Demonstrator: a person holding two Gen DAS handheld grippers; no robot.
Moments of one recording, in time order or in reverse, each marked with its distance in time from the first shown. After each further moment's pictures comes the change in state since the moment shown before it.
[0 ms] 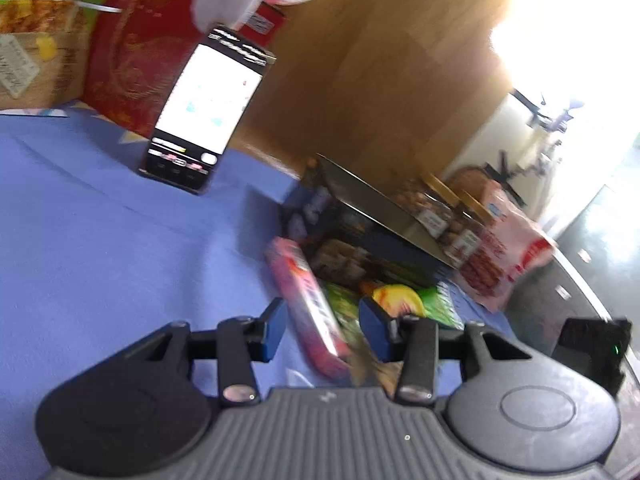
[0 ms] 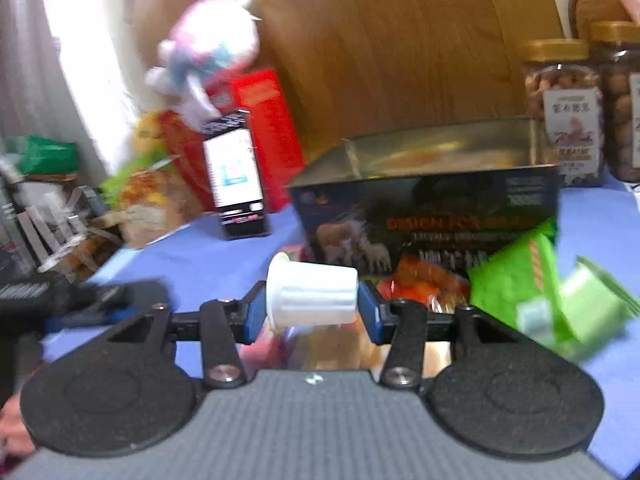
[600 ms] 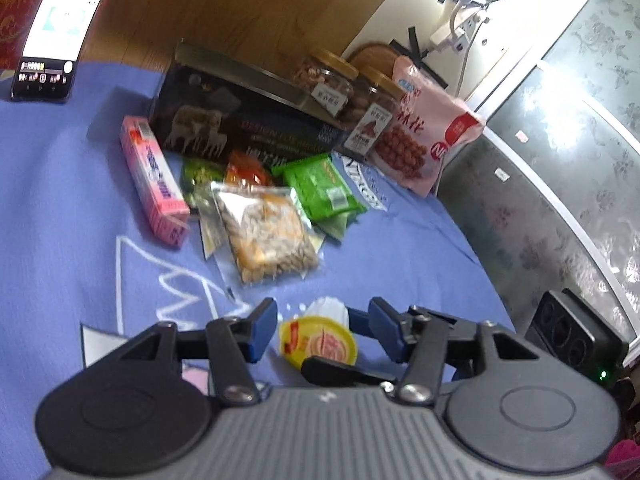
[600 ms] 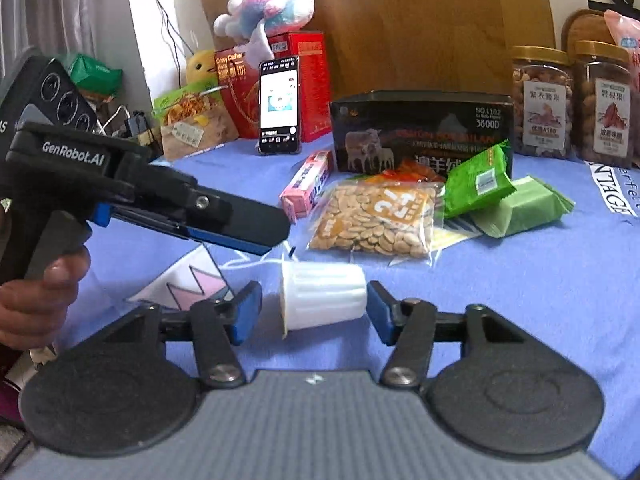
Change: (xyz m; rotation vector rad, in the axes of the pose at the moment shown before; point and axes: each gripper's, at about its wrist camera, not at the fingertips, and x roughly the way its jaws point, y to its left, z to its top) left arm 0.030 -0.068 -0.063 0.145 0.258 -0.148; right arm -0.053 0.023 -0.074 -0.161 0.064 -0.050
